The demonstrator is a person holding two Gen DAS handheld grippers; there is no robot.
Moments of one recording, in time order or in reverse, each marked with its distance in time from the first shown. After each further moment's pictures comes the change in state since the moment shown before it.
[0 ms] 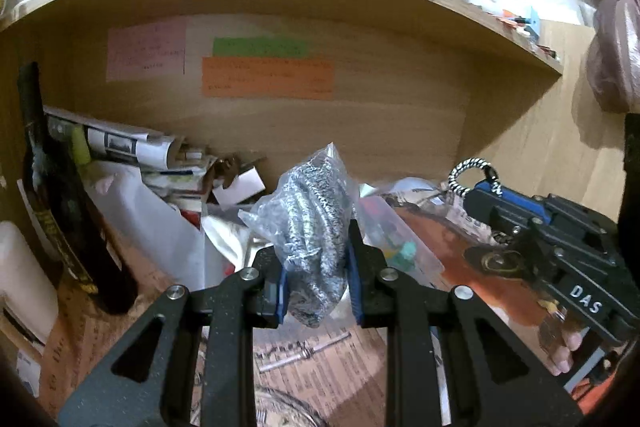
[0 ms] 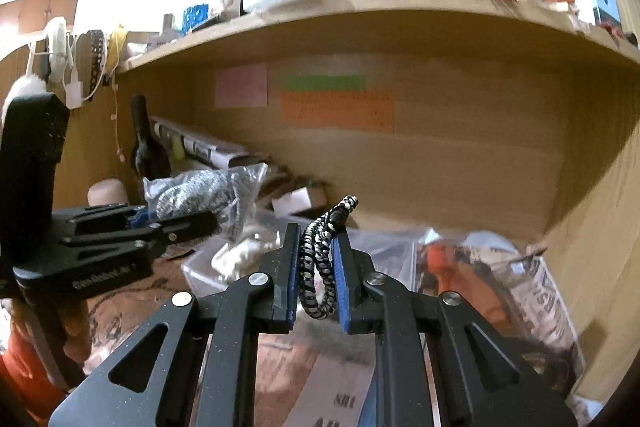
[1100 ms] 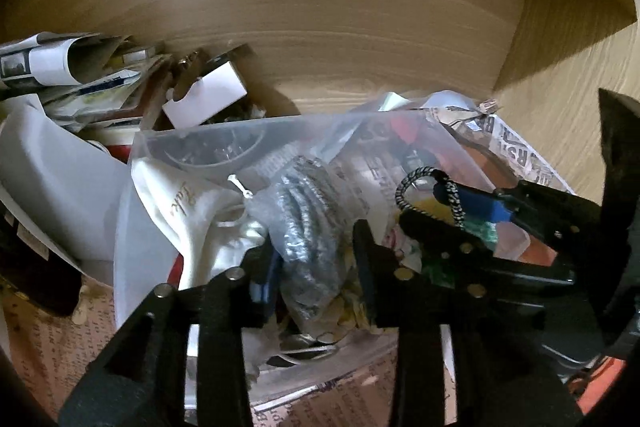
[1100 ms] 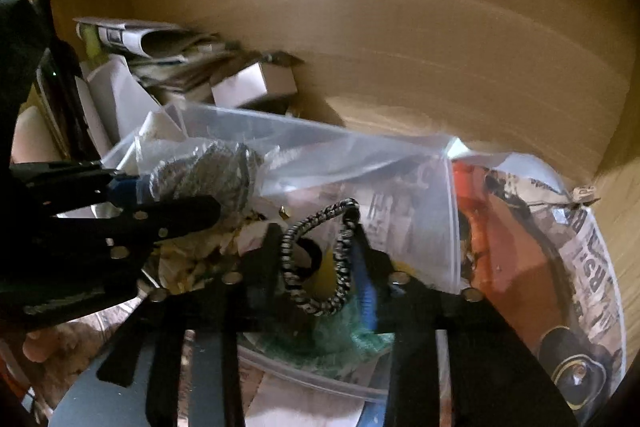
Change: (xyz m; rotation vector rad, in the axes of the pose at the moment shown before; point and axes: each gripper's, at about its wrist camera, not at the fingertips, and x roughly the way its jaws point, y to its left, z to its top) left arm 0.136 0.019 -0.022 -0.004 0.346 -0.026; right arm 0.140 -0.029 -0.048 0.008 0.383 -0.034
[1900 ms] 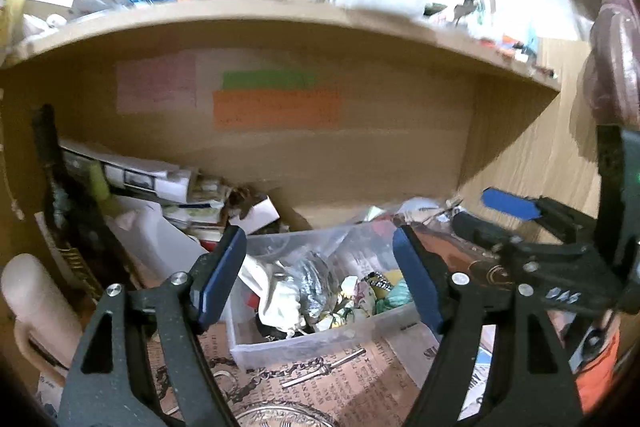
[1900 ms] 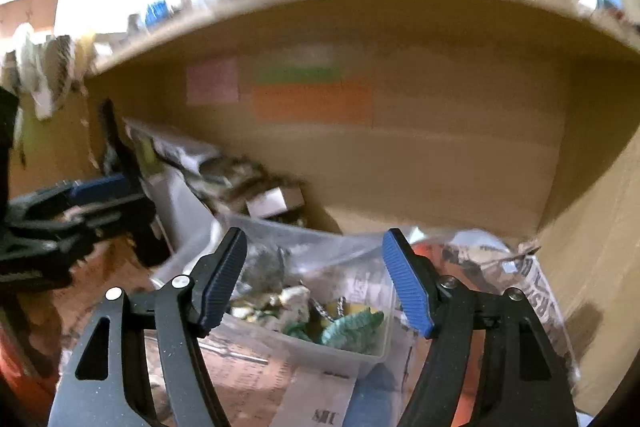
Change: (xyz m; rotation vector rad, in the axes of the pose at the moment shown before) left arm -0.169 -0.012 -0.018 0.037 -0.419 0.044; right arm -0.145 0.010 0.010 0.034 -0.361 0.000
